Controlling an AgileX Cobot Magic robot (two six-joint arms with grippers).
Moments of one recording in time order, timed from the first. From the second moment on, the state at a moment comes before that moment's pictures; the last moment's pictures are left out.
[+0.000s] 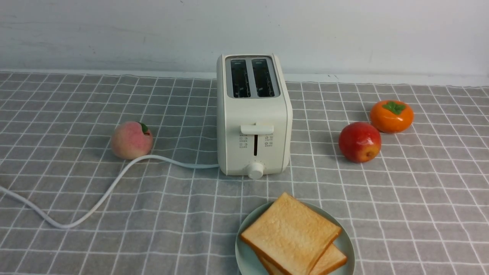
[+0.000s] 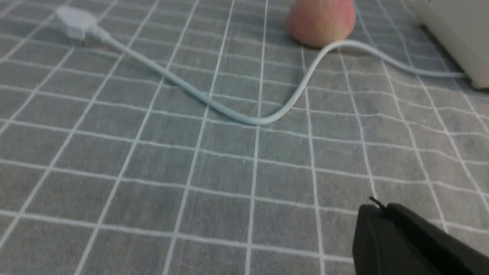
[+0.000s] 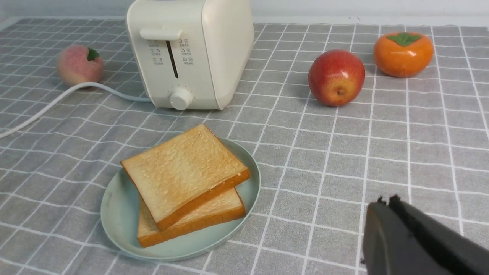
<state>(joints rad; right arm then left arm) 0.24 -0.01 -0.39 0.14 0.75 -0.03 0.00 -0.01 0.03 -0.05 0.41 -0.20</state>
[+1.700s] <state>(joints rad) -0.09 -0.01 0.01 0.06 0.41 -0.01 0.00 -0.01 0.03 -0.05 0.39 -0.20</state>
